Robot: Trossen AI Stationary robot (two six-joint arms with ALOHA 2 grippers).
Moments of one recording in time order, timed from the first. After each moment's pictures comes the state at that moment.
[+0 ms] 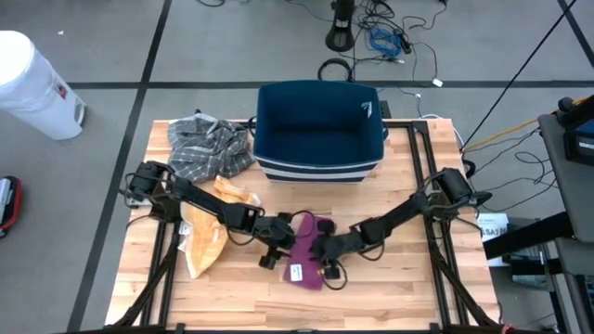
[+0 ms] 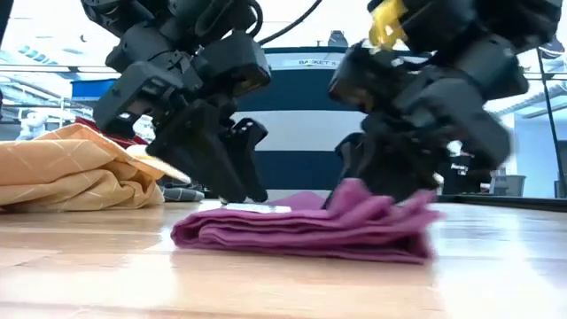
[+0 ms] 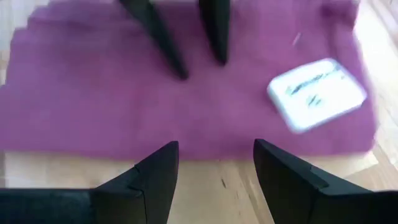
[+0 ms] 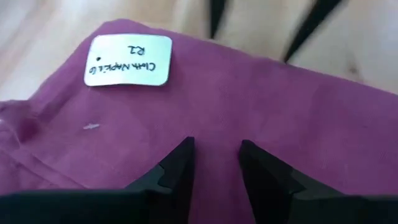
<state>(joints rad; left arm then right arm) -0.23 1.79 0.90 0.06 0.12 0.09 0.35 1.91 0.86 0.25 0.16 0.25</state>
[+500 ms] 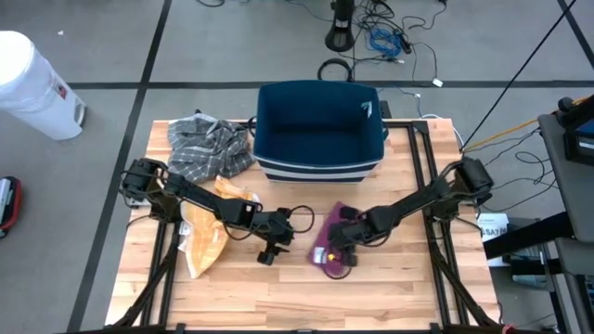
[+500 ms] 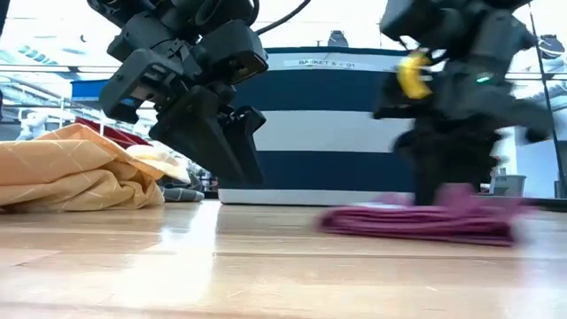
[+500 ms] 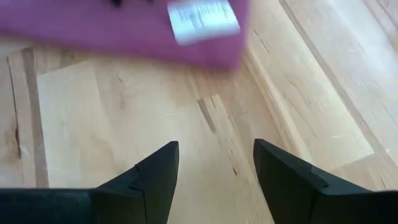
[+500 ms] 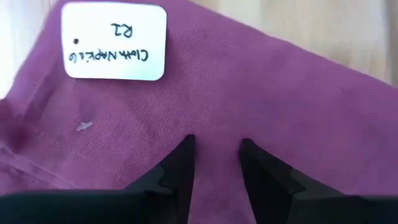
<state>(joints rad) -0.21 1.73 0.90 -0.01 0.12 0.13 0.33 1.71 0.86 -0.42 0.08 0.41</state>
